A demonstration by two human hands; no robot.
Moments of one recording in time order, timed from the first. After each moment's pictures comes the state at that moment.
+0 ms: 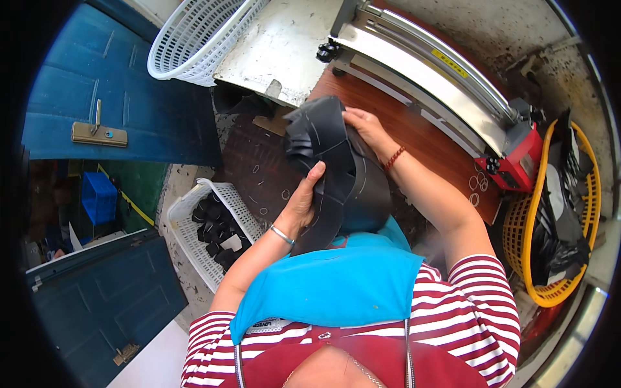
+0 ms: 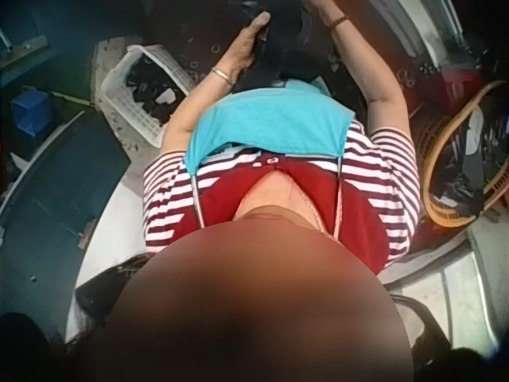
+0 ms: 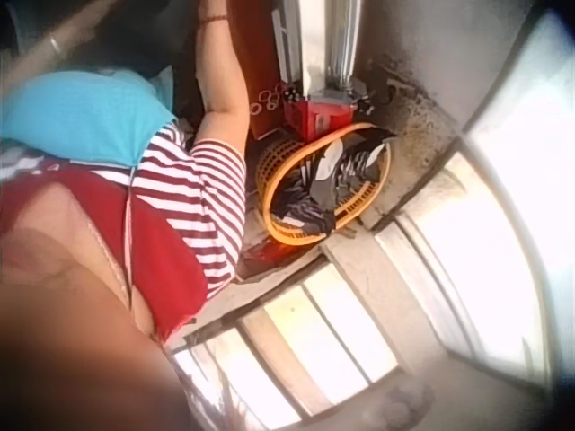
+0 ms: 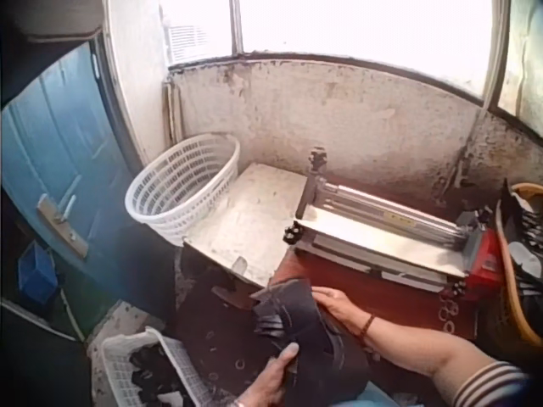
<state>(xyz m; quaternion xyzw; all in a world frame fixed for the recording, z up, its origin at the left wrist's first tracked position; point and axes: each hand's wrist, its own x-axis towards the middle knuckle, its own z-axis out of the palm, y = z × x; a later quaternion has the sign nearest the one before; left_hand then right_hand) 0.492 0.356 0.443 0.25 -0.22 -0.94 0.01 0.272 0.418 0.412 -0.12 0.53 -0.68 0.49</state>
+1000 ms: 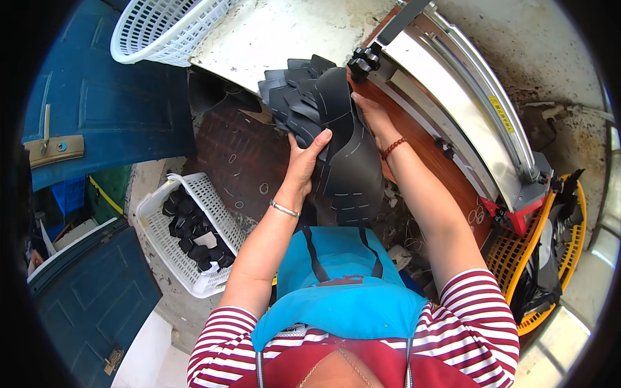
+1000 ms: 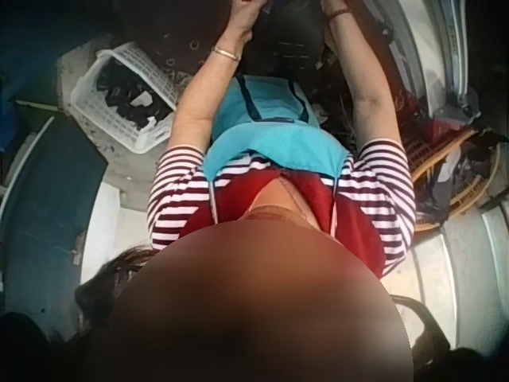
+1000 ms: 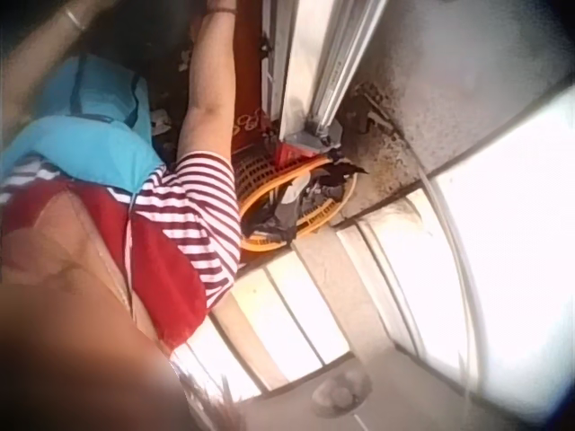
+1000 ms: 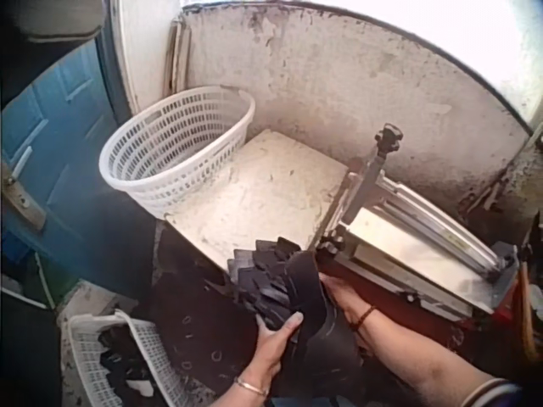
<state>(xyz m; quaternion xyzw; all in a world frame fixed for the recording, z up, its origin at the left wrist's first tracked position) 0.380 0.246 0.333 0.35 -0.31 -0.87 0.17 0.194 0.311 0.344 0.00 0.64 -0.61 0.46</state>
